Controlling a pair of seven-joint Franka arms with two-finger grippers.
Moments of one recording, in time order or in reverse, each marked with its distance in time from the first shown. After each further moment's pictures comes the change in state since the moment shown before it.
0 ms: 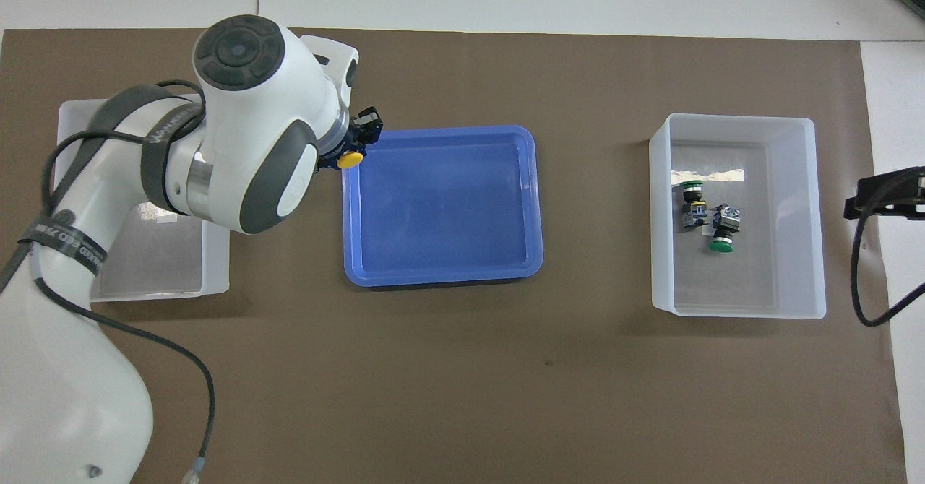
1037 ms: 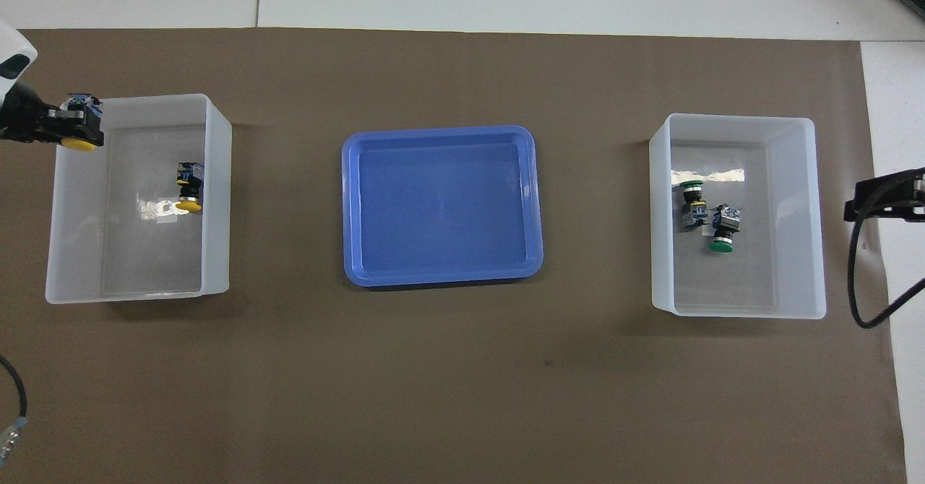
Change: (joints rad) left arm 0.510 0.000 0.005 -0.009 -0.001 -0.014 0.913; right arm 0.004 0.000 0.003 -0.006 -0.023 -0.001 -0.005
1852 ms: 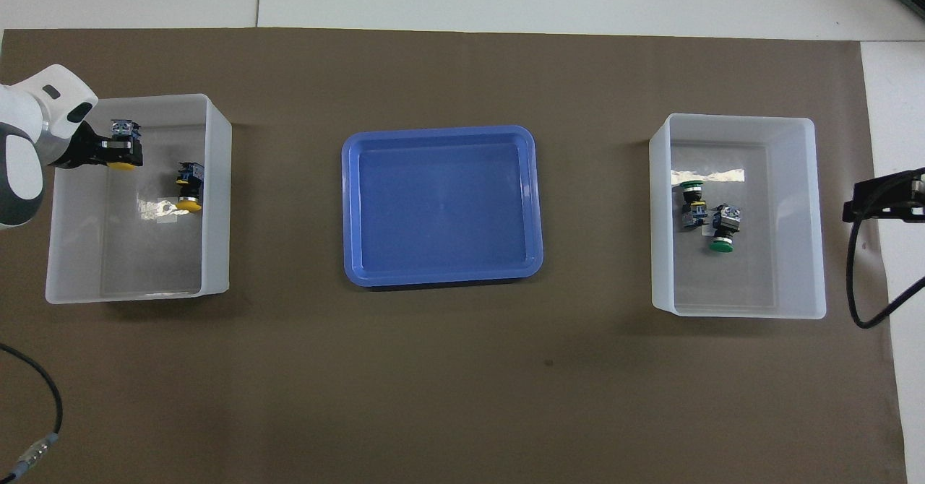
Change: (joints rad) left arm 0.001 0.012 -0.004 -0.248 0.000 0.317 0.013; right arm 0.000 0.000 0.000 -0.003 0.000 0.000 0.000
